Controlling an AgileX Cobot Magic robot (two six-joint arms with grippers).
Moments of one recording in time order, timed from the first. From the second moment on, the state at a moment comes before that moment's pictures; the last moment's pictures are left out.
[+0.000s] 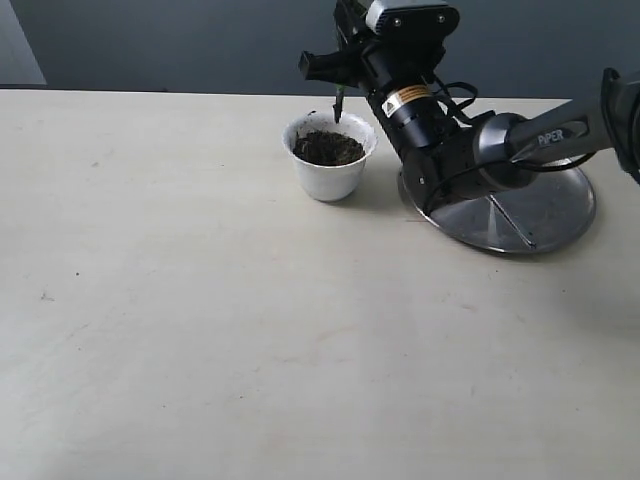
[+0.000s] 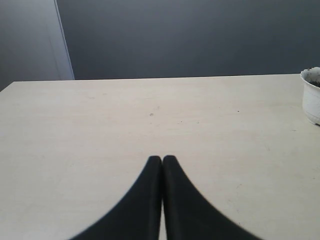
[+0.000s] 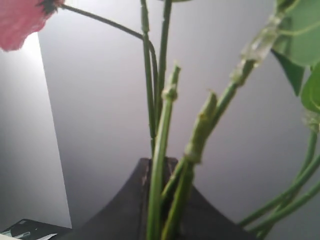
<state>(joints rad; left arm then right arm) -0.03 -0.01 0.00 0.07 0.26 -0.07 0.48 2.22 -1.26 0.07 -1.15 0.08</state>
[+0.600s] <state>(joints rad) -0.03 -0.01 0.00 0.07 0.26 -0.07 0.48 2.37 -1.33 0.01 -1.16 0.11</state>
